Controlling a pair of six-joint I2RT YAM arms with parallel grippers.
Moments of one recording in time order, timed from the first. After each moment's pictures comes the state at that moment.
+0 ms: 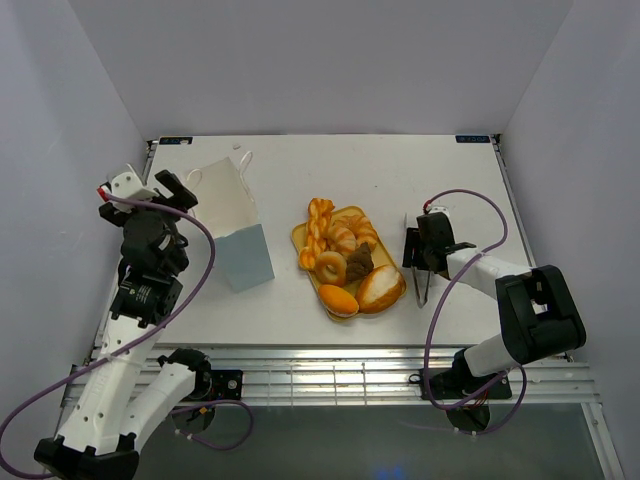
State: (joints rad) left arm -0.29 0.75 0.92 -0.07 -0.73 -0.19; right arm 0.31 1.47 0.66 -0.12 0.22 0.29
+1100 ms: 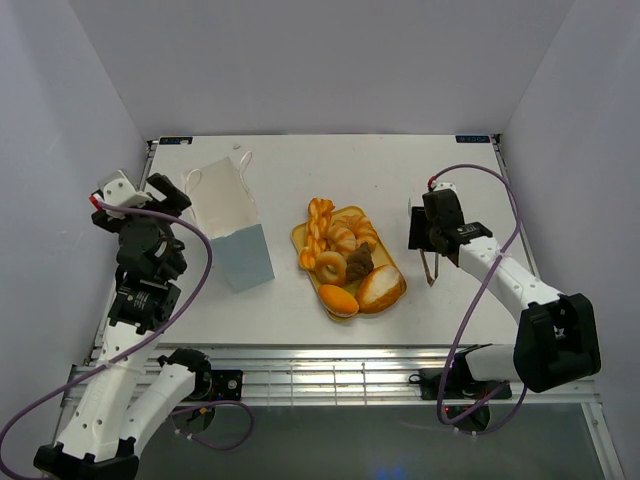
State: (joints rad) left arm -0.29 0.72 0.91 -0.04 -0.79 -0.17; right arm 0.33 1.33 0.86 -0.41 0.26 0.26
